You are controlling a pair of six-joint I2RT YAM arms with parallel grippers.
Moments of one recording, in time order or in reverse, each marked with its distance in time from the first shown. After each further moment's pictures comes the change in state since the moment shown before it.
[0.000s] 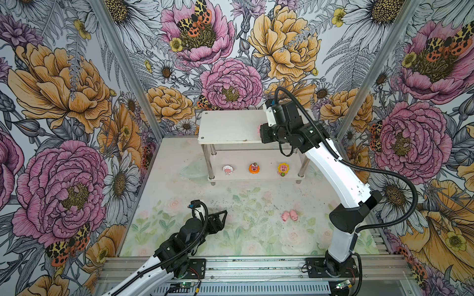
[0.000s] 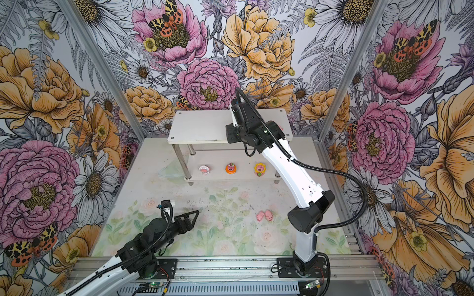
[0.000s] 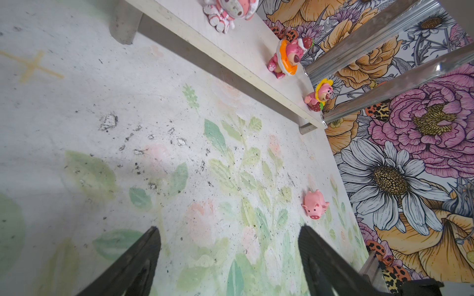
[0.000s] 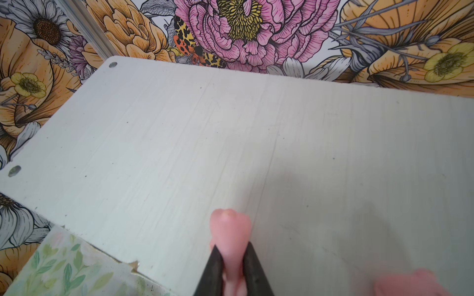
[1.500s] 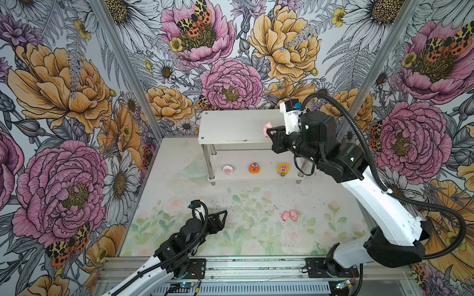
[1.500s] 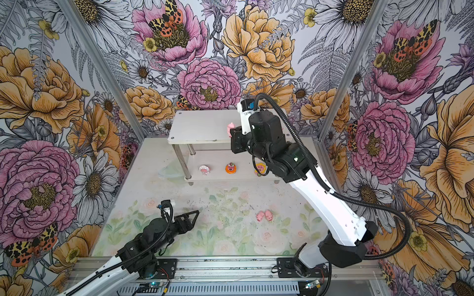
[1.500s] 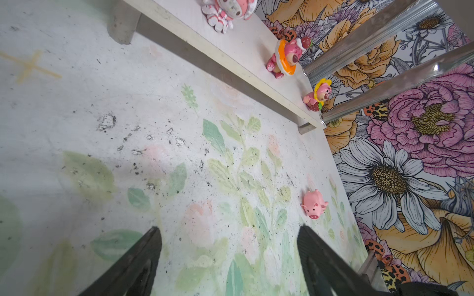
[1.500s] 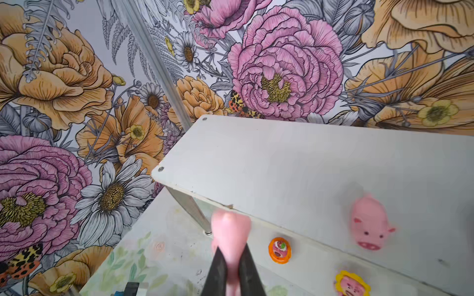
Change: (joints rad) left arm -0.003 0.000 -0.002 0.005 0.000 0.000; right arm 0.117 -0.360 -0.277 0.200 0.035 0.052
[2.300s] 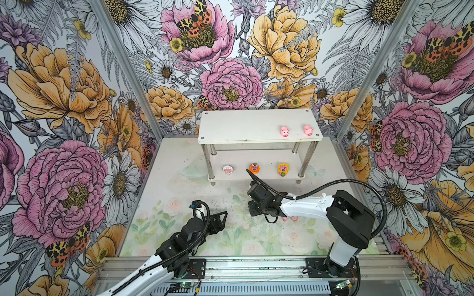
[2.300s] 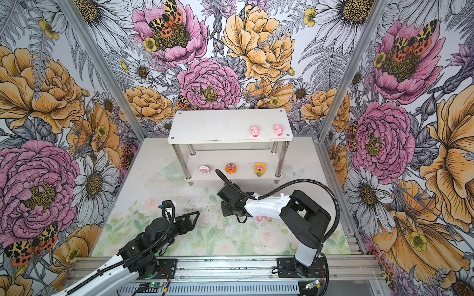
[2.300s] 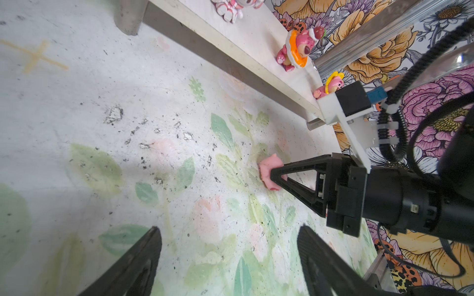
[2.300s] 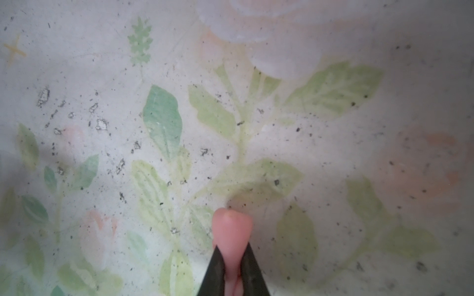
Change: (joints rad) left arm -0.003 0.044 -0.002 0.010 -0.004 0.000; right arm 0.173 0.222 -1.058 0.562 -0.078 0.316
